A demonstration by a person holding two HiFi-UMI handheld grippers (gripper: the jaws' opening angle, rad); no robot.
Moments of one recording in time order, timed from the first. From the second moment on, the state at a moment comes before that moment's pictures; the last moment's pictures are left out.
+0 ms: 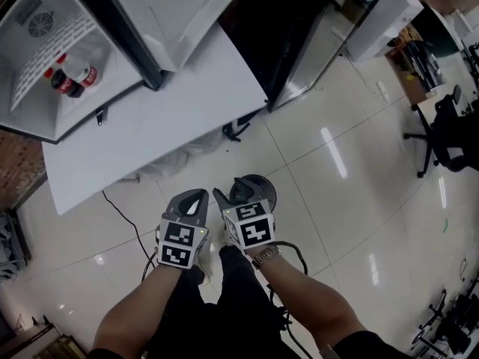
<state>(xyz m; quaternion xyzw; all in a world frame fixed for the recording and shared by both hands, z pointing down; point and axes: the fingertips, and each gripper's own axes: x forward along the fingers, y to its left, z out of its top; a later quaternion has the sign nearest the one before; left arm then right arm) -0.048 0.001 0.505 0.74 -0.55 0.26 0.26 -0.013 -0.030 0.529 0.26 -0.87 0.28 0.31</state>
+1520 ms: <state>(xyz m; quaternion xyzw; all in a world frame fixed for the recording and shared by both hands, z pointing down) -0.380 0.018 0.309 0.65 -0.74 0.11 0.16 -0.368 -0.089 0.328 0.19 -0.95 0.04 0.25</state>
